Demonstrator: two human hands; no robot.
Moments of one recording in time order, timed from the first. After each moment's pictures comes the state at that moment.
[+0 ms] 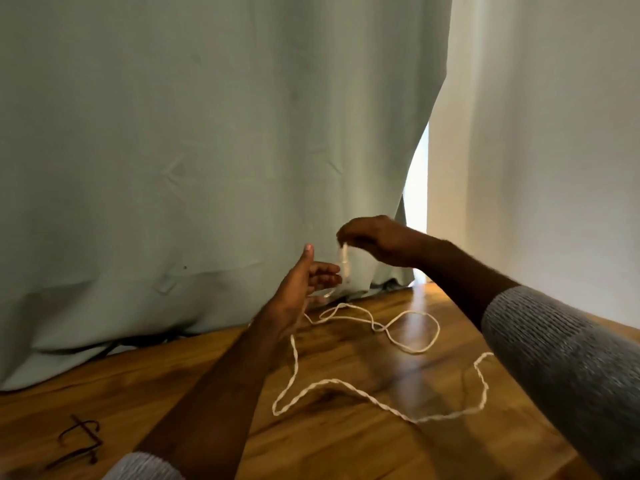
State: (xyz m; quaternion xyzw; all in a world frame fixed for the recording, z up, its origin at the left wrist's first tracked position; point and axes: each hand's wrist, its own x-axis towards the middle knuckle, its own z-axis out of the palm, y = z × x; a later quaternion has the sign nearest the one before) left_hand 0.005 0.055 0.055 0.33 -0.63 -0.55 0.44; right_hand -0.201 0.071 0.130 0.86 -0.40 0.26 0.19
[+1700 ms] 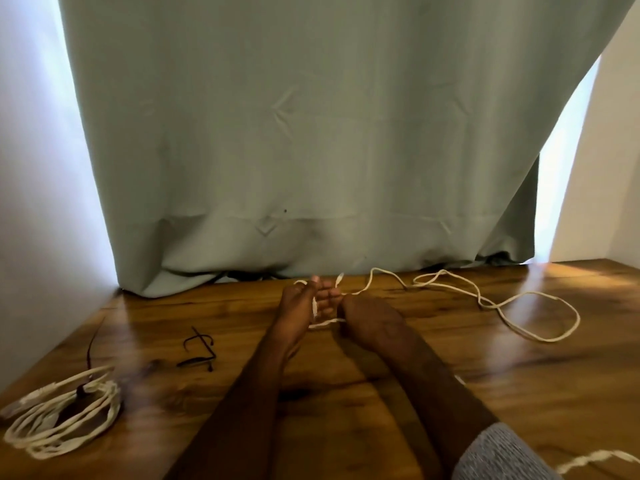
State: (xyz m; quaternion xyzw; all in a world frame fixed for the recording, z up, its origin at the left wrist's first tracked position) left_hand 0.143 0.007 -0.079 0.39 -0.47 -0.53 0.59; right_hand 0.010 0.055 -0.050 0.82 -0.57 0.06 0.05
